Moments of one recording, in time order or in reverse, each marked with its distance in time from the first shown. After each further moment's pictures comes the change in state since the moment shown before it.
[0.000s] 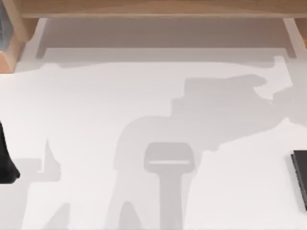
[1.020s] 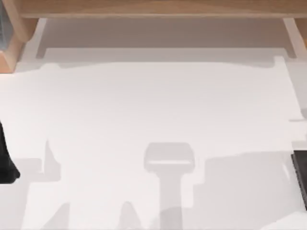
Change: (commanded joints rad) left arm 0.000 0.000 0.000 0.000 0.000 0.000; right arm 0.155 -0.645 -1.262 0.492 -0.011 0.340
